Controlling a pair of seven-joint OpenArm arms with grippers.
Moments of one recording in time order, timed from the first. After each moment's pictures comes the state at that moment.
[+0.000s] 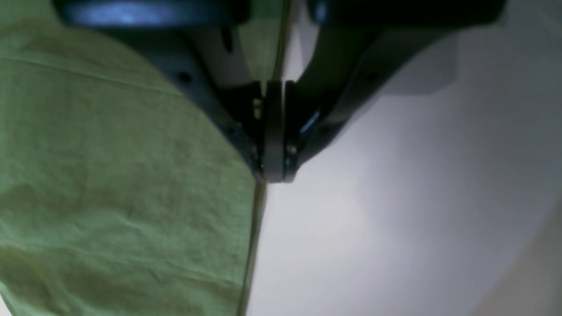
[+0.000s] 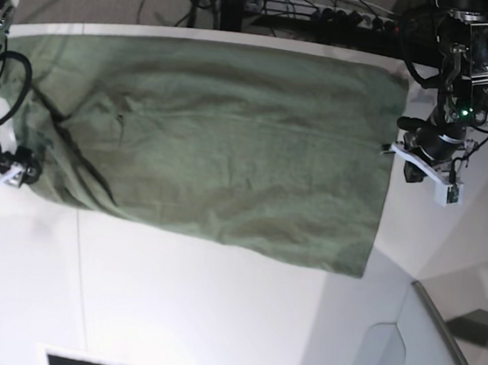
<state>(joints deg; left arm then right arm) 14.0 -14.9 -16.1 84.9 -19.2 -7.8 29.2 19.9 22.9 17.8 39.0 19.3 30.7 -41.9</state>
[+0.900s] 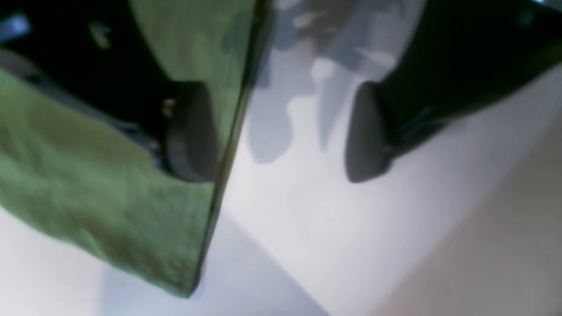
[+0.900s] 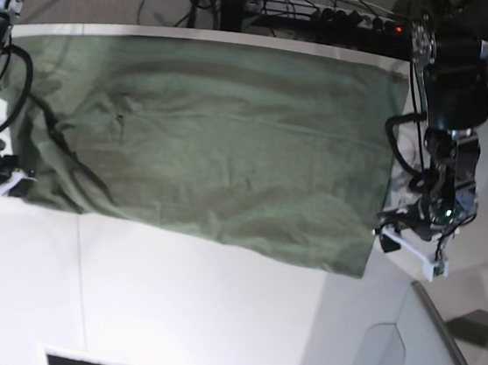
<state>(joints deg) -17.1 -14.7 -16.2 50.7 -11.2 -7.9 28.7 12.9 20.8 18.2 61.6 19.9 30.9 -47.7</state>
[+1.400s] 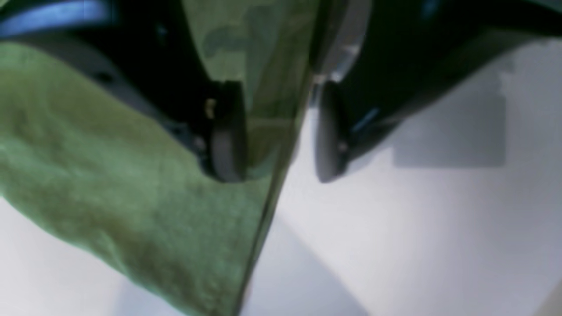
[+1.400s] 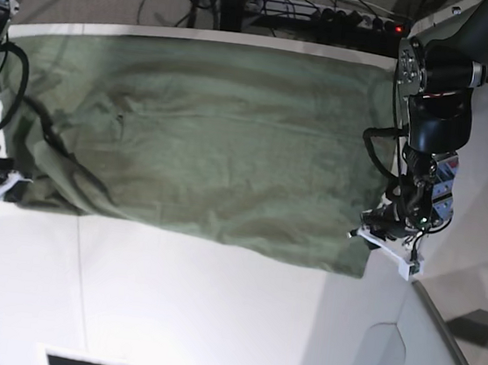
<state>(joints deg) -21.5 -11.9 -15.7 39.2 -11.0 -7.9 24.2 11.5 20.8 18.2 66.1 19.7 30.9 -48.1</state>
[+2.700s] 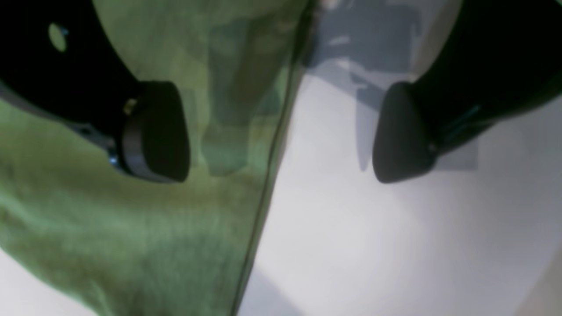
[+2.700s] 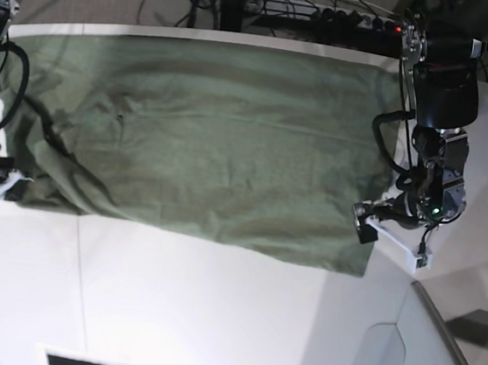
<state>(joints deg) -15.6 -12.0 -15.8 52.7 -11.5 -7.9 34.0 11.4 20.9 17.9 66.0 19.6 30.8 -48.2</state>
